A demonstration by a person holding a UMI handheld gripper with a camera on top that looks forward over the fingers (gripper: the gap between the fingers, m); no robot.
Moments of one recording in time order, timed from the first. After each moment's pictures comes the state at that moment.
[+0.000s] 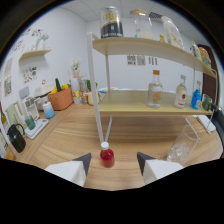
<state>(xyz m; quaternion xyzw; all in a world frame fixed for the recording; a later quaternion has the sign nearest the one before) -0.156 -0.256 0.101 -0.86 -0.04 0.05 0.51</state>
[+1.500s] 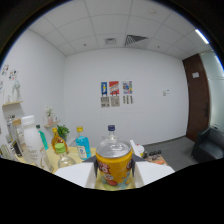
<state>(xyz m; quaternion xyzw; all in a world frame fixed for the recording) 0.210 -0.097 0.389 -0.76 0.02 0.02 0.65</state>
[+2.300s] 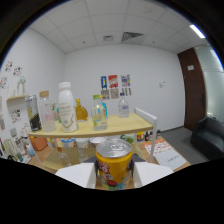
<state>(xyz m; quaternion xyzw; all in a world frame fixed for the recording) 0.155 -0.230 0.310 -0.77 0.04 0.03 0.64</state>
